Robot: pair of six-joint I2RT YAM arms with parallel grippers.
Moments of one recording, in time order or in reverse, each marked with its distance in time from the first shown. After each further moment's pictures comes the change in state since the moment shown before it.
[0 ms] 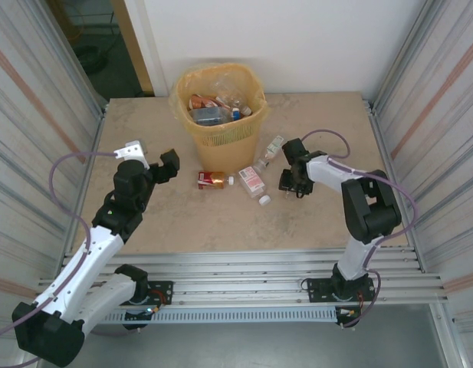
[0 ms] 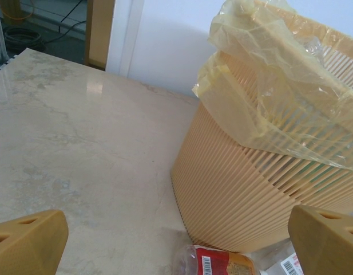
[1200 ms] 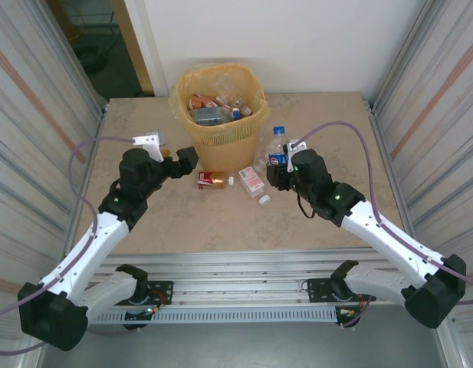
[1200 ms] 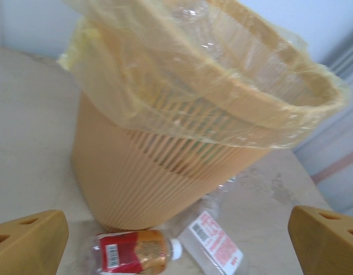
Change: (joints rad) left arm 0.000 0.142 0.084 0.081 0.394 -0.026; right arm 0.328 -0.677 -0.152 0.221 0.136 -0.206
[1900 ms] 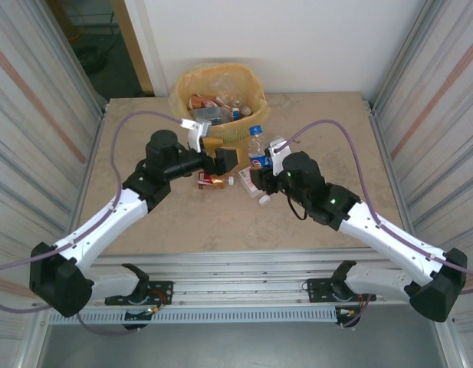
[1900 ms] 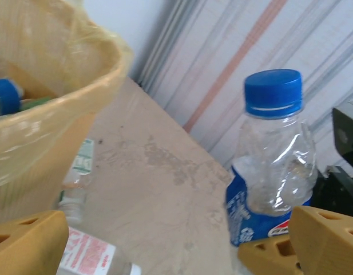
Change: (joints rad) left arm -0.206 0.239 0.215 0.127 0.355 0.042; right arm 0.133 0.015 0.051 0.067 -0.016 -0.126
